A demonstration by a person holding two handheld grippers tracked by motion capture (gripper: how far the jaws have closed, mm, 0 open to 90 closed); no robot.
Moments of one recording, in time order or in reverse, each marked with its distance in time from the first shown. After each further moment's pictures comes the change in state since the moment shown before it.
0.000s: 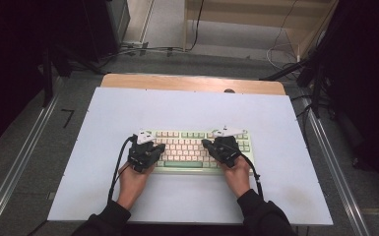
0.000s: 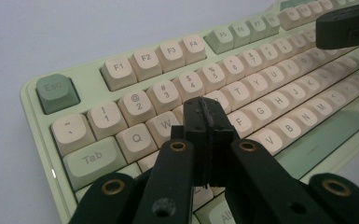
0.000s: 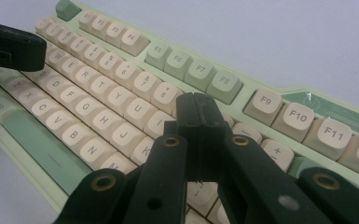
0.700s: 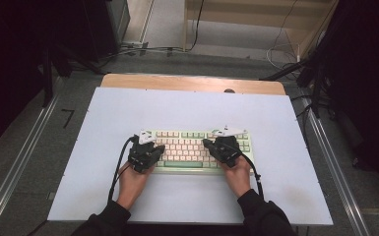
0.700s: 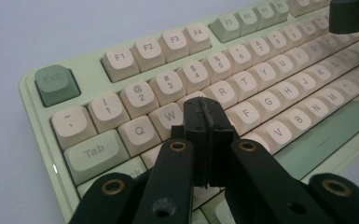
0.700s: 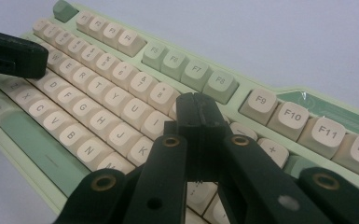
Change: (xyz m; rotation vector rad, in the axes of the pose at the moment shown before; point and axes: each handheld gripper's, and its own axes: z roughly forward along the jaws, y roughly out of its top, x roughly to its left) left arm 0.000 -0.001 0.002 0.025 0.011 0.009; right arm -0.002 0.000 -0.001 -0.003 -0.005 -0.001
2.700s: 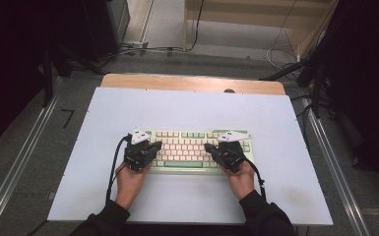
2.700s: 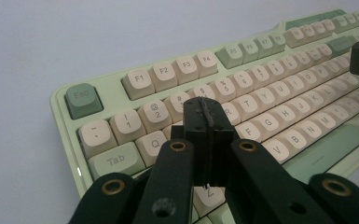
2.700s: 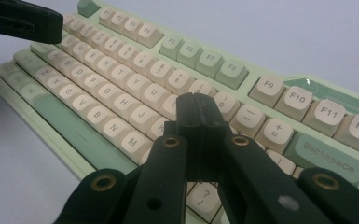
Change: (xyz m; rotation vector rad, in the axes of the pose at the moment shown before) left arm 0.006 0.001 -0.011 -0.087 0.004 -0.040; right arm 0.005 -0.009 -0.017 -0.004 0.035 -0.006
